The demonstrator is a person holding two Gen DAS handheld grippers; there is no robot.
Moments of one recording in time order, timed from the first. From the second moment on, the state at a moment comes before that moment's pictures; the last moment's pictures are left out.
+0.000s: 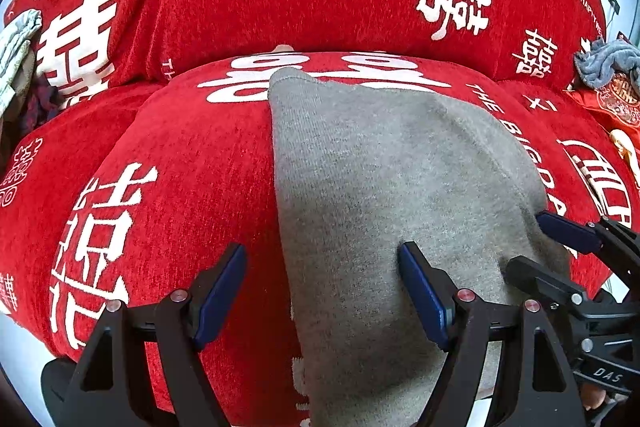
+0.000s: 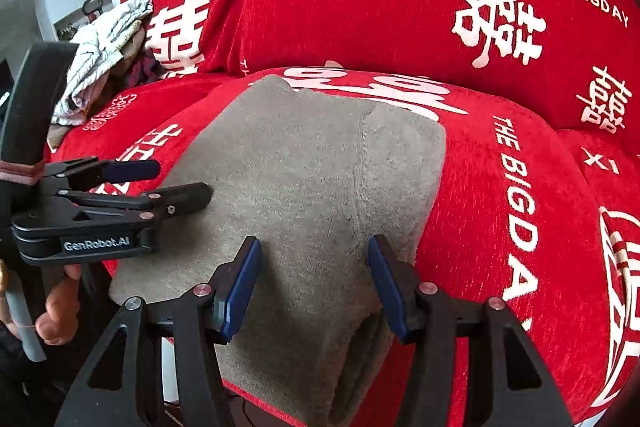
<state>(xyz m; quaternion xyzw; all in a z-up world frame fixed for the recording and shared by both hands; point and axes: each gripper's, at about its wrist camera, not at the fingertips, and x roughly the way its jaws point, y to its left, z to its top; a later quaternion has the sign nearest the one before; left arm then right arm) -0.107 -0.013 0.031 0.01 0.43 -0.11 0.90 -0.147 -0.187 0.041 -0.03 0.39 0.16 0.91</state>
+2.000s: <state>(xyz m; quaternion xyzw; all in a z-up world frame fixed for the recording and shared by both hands) -0.134 -0.028 0.024 0.04 0.42 -0.09 0.90 -0.182 -0.159 0.038 -0.09 0.42 0.10 0.90</state>
